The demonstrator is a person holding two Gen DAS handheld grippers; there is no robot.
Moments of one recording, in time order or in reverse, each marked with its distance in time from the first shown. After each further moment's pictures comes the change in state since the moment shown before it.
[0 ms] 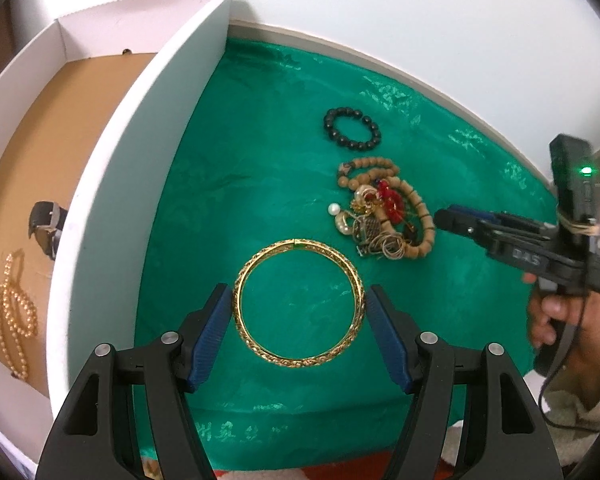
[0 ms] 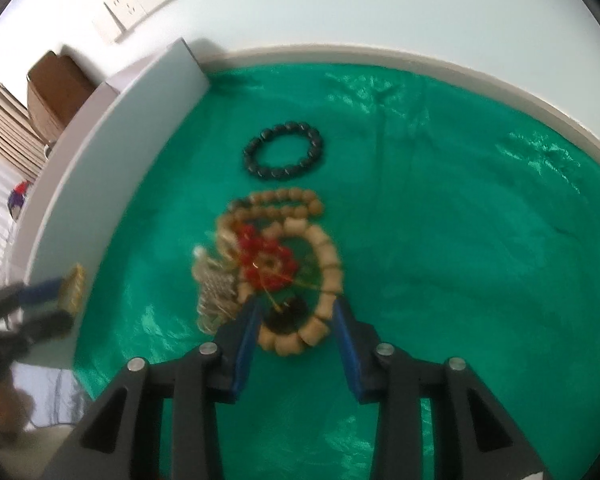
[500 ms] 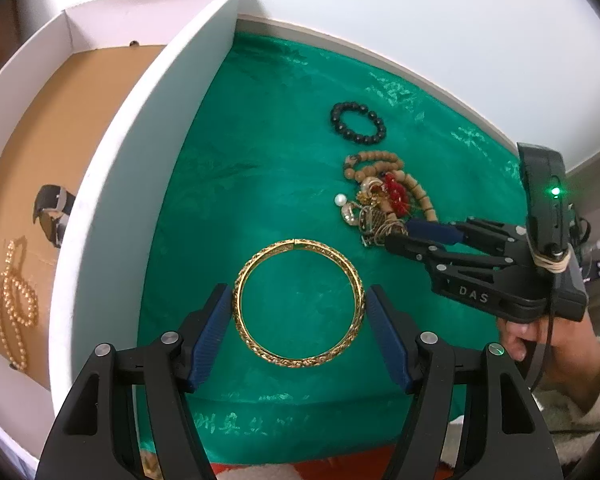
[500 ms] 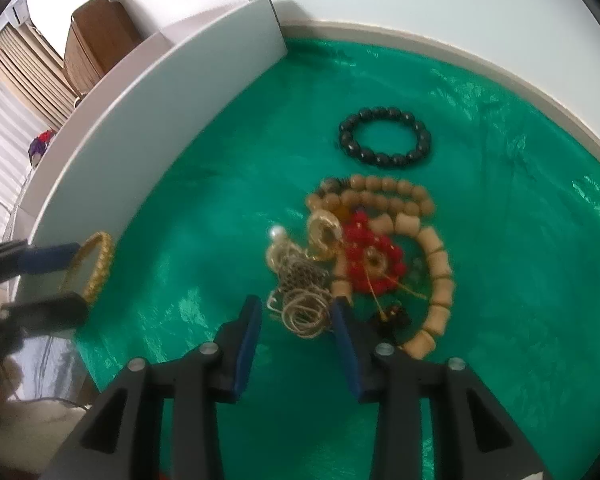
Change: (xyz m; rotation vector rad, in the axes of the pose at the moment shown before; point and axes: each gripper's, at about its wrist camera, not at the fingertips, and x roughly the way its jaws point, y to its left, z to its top) left arm 0.001 0.008 -0.010 -0.019 0.012 -0.001; right arm 0.042 0.044 -0.009 -0.154 0.073 -0.012
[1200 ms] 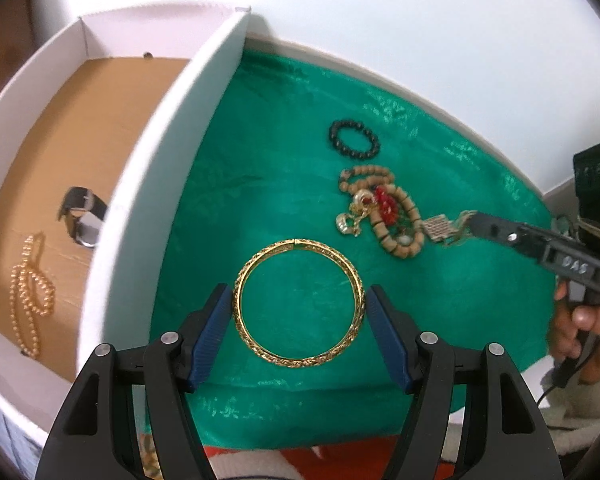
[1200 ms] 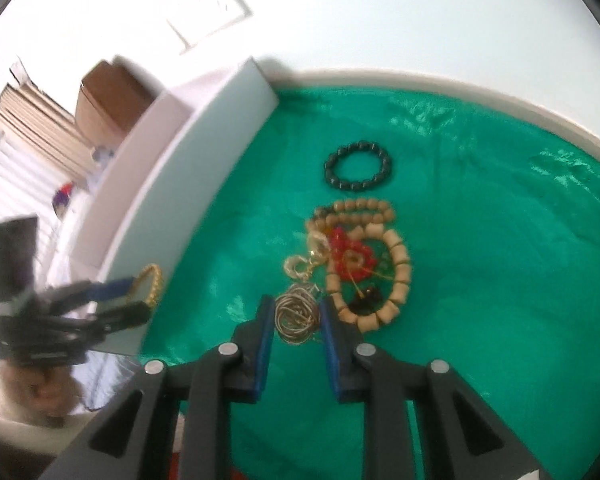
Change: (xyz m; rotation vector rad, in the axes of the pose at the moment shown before) left arm -0.037 -0.003 -0.004 -0.028 -0.048 -0.005; right arm -0.098 -0.030 -0.001 0.162 -0.115 0.171
